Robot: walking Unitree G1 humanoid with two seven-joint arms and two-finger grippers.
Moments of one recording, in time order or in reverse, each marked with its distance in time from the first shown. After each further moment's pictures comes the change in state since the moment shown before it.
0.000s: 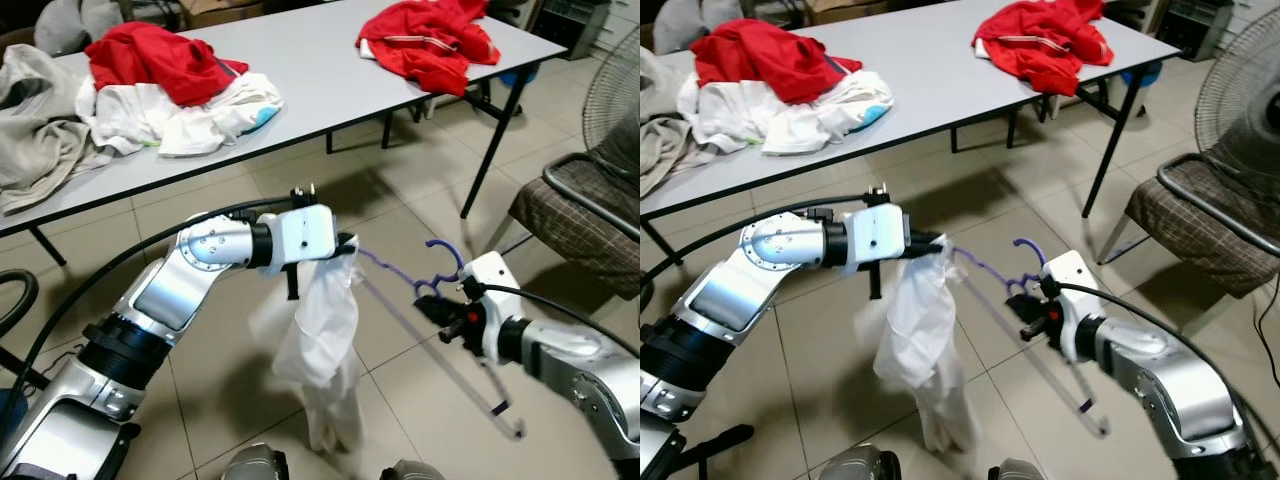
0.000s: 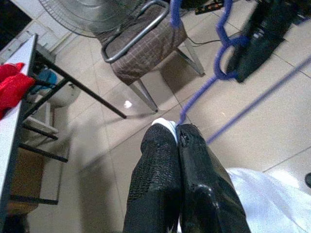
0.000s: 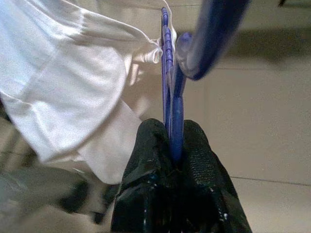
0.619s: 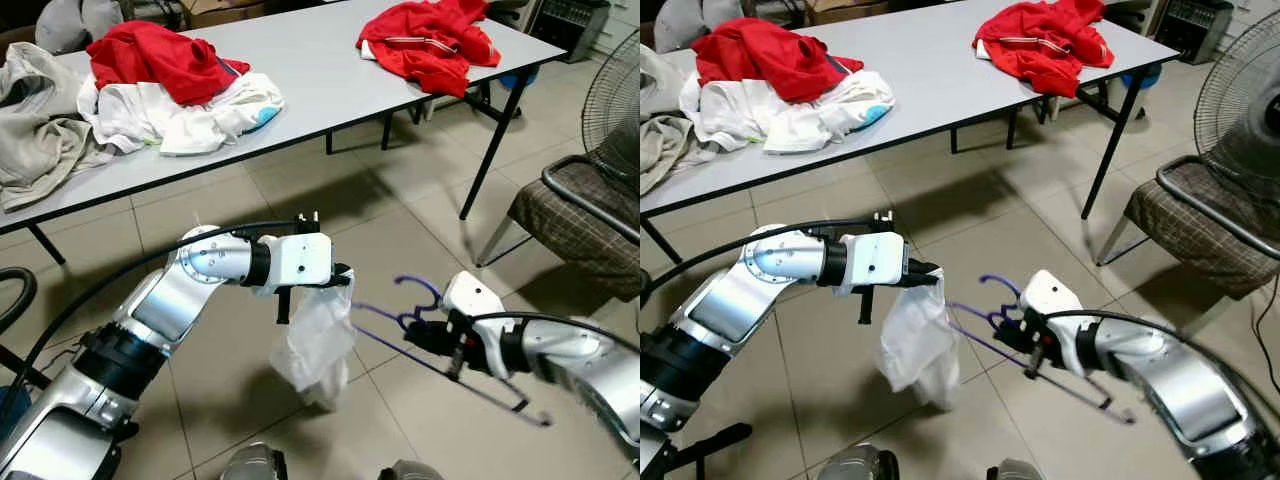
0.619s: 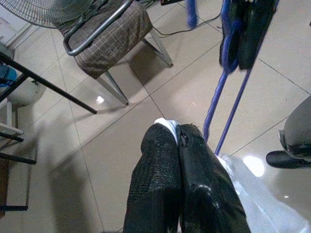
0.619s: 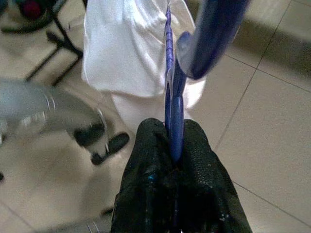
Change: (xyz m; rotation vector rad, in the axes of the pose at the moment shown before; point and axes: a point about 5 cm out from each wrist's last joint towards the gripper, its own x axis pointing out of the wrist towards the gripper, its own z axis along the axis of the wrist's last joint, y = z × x) left arm 0.001 -0.015 -0.009 -0.004 0.037 -0.142; right arm -0.005 0.010 -0.004 -0.285 0.122 0.301
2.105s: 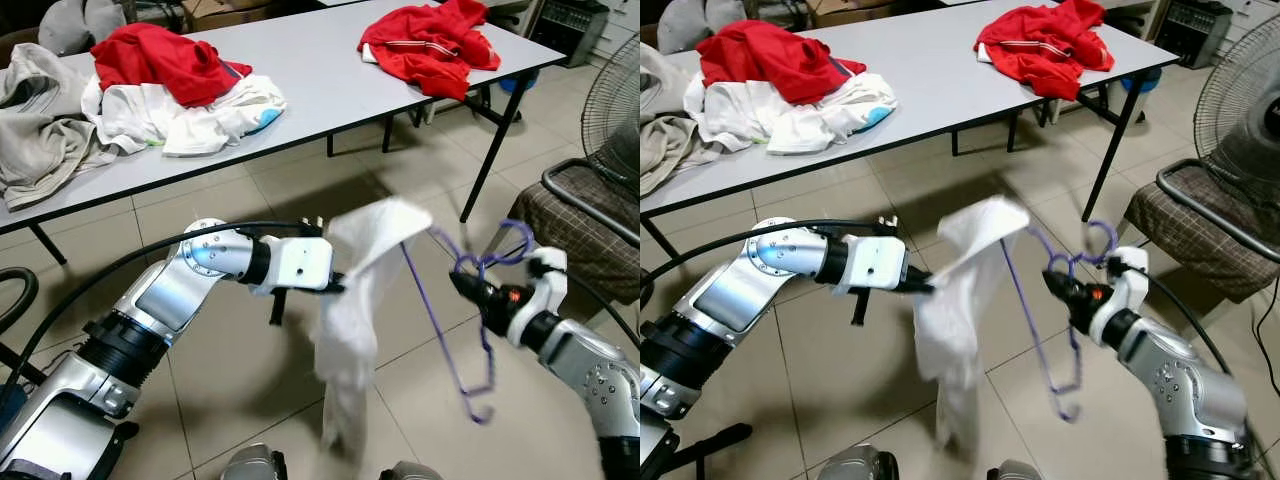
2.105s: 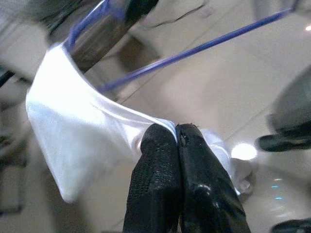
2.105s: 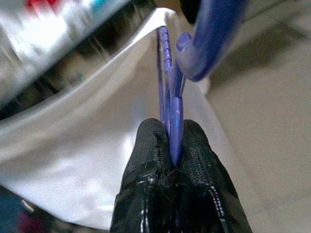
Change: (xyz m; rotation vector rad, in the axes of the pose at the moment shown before) left arm 0.002 0.005 -0.011 0.019 0.049 -0.019; right arm -0.005 -0.044 -0.023 0.879 -0.579 -0.370
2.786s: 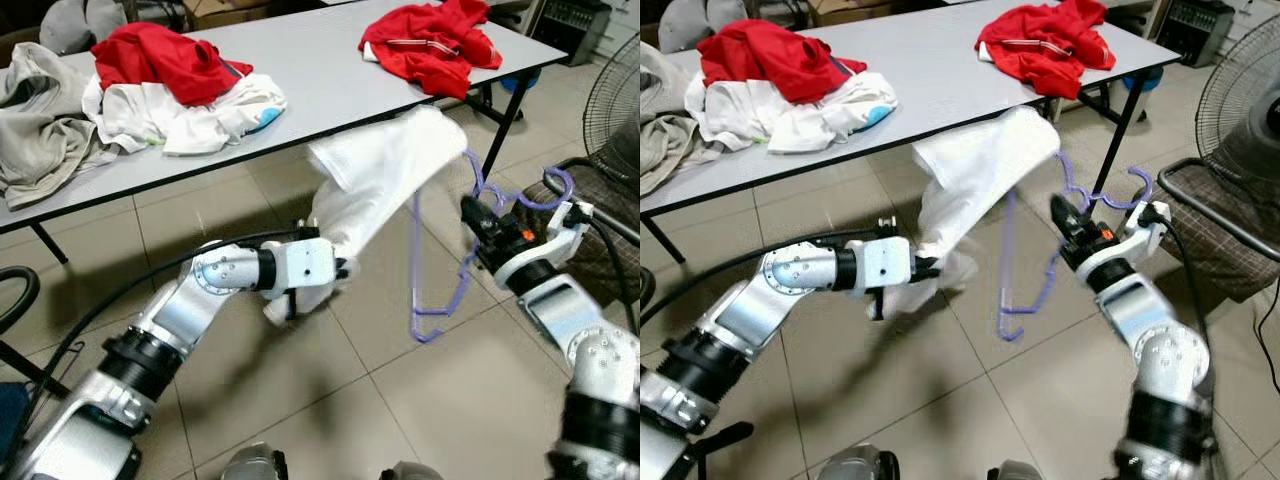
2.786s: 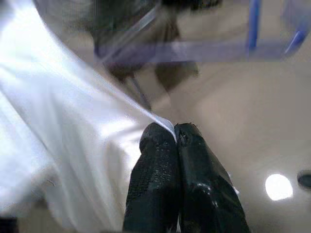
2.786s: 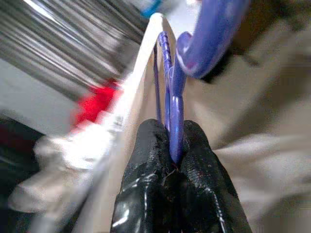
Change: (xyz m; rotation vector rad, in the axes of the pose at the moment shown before) left arm 0.018 -0.008 0.008 -0.012 -0.130 0.139; right arm 0.022 0.017 0.045 0.234 -0.257 -0.040
